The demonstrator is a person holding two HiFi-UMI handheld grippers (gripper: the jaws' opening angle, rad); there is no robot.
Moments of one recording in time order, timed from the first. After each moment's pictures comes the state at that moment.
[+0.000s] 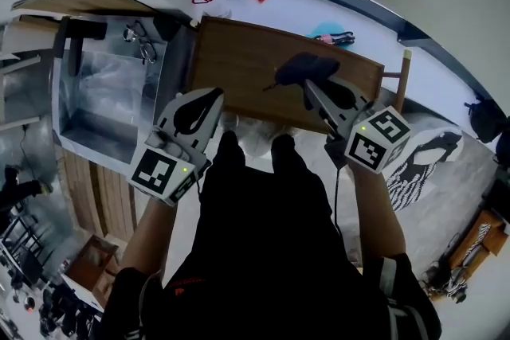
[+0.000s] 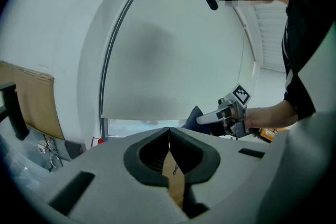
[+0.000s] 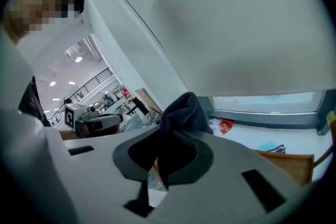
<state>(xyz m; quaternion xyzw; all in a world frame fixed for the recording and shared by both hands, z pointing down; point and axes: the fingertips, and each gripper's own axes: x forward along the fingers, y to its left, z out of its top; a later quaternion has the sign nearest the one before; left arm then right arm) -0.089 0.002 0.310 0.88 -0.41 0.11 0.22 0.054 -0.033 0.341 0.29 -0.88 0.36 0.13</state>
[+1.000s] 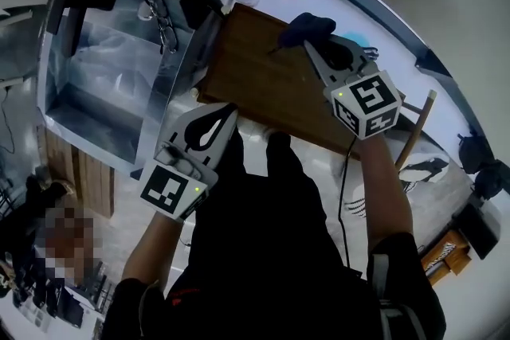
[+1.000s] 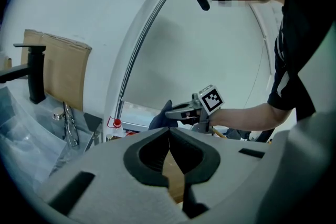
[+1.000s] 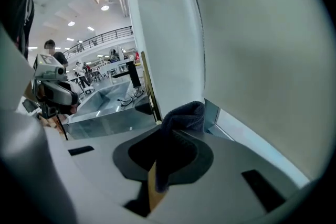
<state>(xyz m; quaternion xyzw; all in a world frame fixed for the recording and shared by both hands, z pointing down) -0.158 0.001 0.373 0.83 -0.46 0.08 0.30 -0.068 -0.135 0.435 0.22 -0.91 0.16 0.30</state>
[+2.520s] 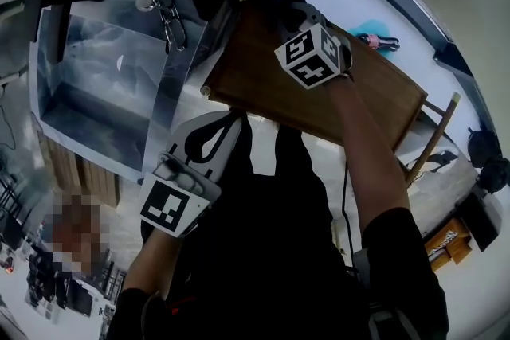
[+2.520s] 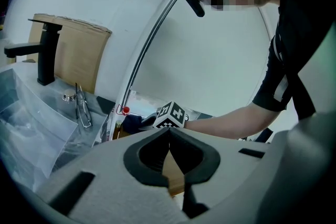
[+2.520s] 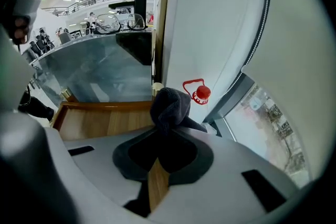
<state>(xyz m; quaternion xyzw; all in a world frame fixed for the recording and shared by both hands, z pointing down) -0.195 0.015 0.421 0.82 -0.45 0.09 0.34 -0.161 -0.150 0.613 0.17 -0.86 0.03 0.48</state>
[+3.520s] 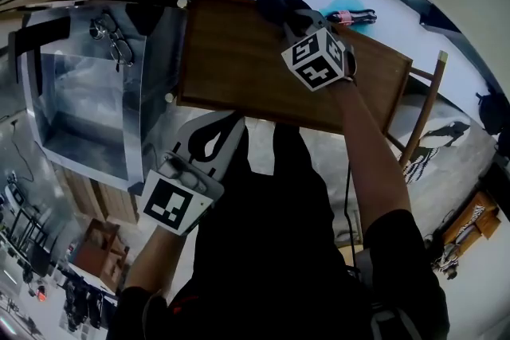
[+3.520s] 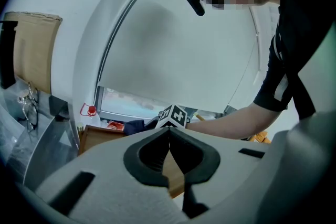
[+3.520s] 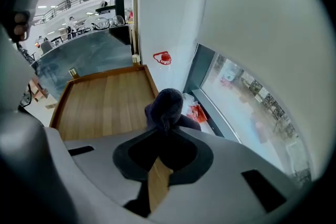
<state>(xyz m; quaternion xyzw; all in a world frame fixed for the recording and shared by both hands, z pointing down) -0.083 0.007 0.411 0.86 -0.38 0.12 0.32 -0.006 -0.143 0.614 0.25 -0.83 0.09 0.49</state>
